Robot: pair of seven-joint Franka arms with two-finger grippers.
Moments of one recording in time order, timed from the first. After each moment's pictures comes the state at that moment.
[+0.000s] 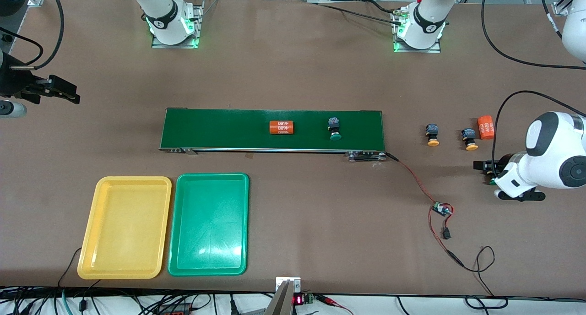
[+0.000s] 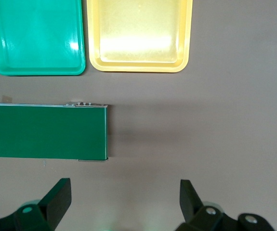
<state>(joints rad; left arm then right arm) 0.73 0.76 -0.70 -1.58 0.63 1.83 -0.15 0.25 0.06 -0.29 -1.58 -0.01 1.54 -0.05</state>
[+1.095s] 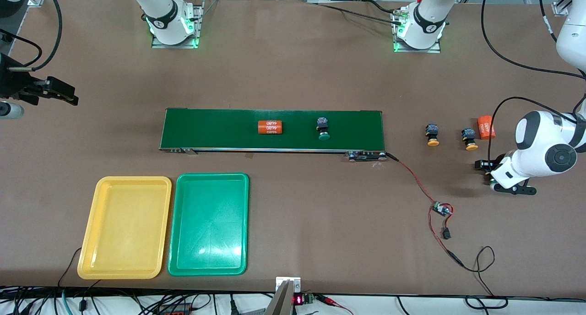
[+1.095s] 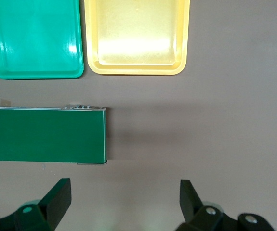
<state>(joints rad) 0.76 0.77 -0.56 -1.76 0.67 2.15 -0.06 0.25 0.06 -0.29 -1.59 -0.01 1.56 -0.05</state>
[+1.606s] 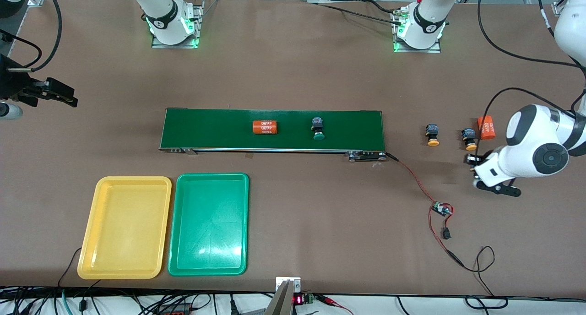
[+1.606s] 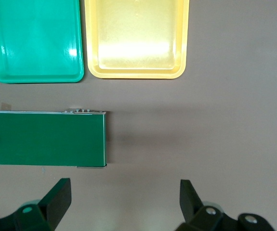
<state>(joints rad) 0.78 0.69 -0.86 -1.72 0.62 1.84 -0.07 0.25 0.06 -0.29 -1.59 -0.01 1.58 -0.05</state>
